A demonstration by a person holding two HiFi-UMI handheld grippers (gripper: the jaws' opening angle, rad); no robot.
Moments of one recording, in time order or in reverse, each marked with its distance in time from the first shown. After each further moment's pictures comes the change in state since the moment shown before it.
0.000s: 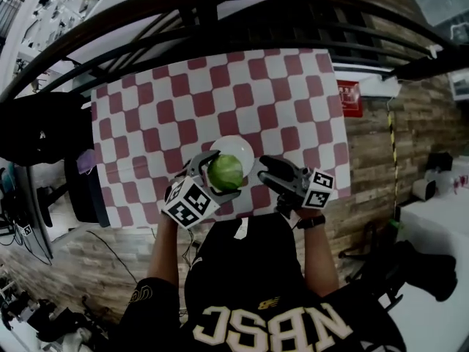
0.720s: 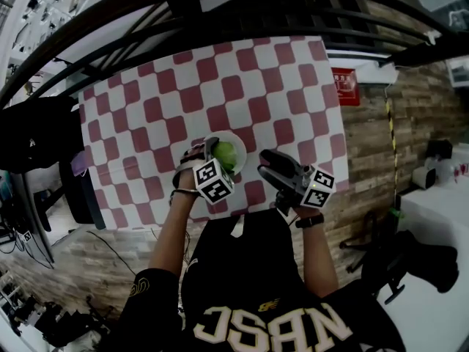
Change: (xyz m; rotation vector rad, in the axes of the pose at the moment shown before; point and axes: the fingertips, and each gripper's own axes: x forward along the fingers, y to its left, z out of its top) left arm 0.102 0.033 -0.088 0.177 0.438 0.099; right arm -0.028 -0.021 0.004 -0.015 -0.059 -0.109
